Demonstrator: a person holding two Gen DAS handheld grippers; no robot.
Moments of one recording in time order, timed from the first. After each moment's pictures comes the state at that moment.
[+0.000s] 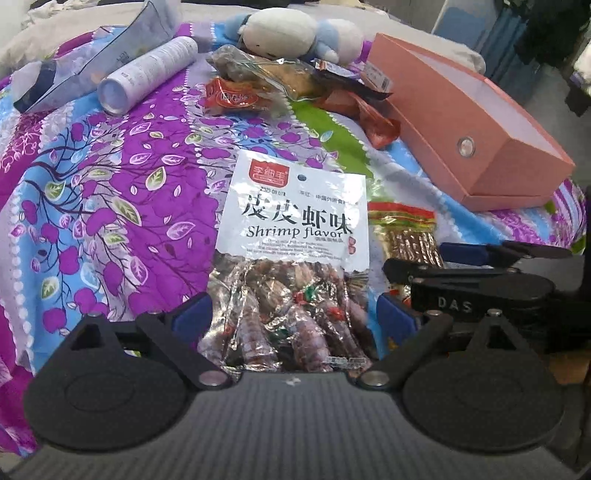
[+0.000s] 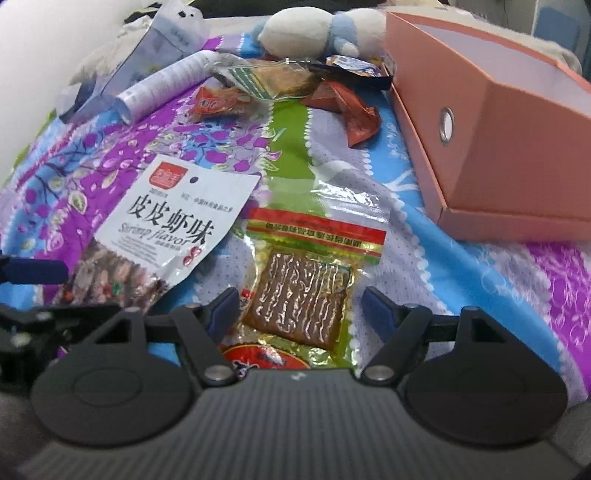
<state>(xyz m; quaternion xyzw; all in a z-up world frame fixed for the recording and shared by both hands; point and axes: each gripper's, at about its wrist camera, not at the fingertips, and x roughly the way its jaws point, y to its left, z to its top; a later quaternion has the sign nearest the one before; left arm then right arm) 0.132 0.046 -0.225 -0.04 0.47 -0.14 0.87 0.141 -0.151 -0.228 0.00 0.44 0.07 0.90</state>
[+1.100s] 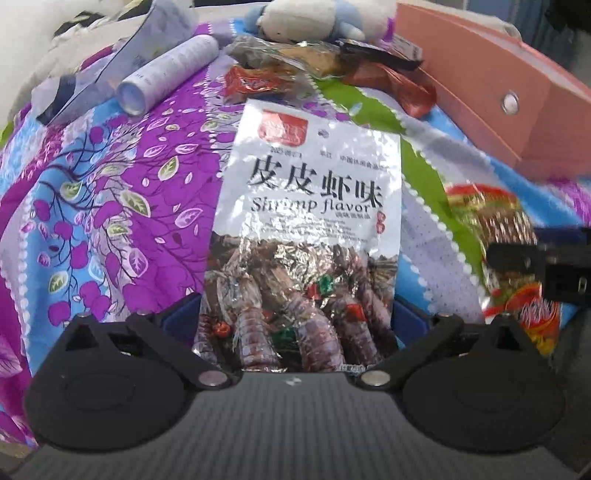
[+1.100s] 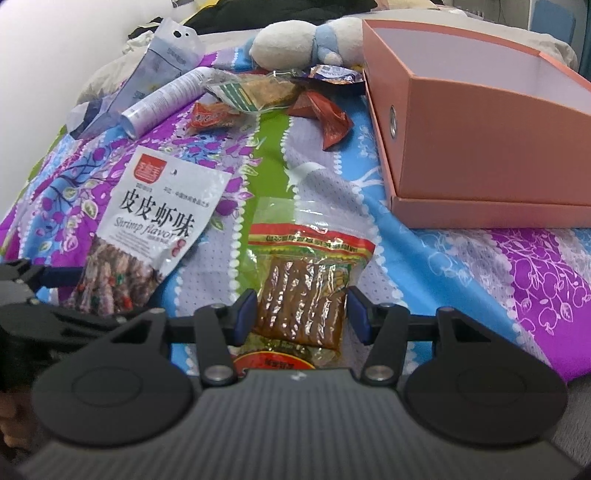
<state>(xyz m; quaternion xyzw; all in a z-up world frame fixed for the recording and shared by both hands) 0.136 0.012 -0.257 0.03 0.46 -0.05 0.88 0.118 -0.192 -0.217 0.03 0.43 0.08 0.90</state>
